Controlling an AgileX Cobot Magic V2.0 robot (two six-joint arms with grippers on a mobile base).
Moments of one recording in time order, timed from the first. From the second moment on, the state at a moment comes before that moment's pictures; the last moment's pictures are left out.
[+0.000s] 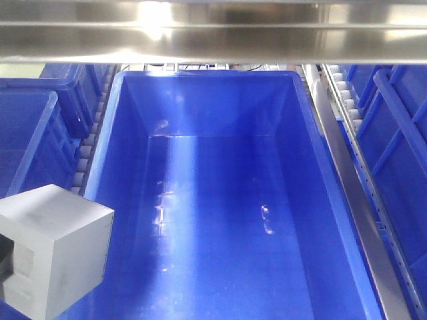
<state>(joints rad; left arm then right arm) -0.51 0.30 -0.25 0.52 0.15 -0.58 0.00 -0.02 0.03 -0.04 0.20 -0.01</state>
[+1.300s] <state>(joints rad) -0.51 0.30 -0.25 0.52 0.14 -0.58 0.00 -0.02 0.03 -0.04 0.21 0.00</state>
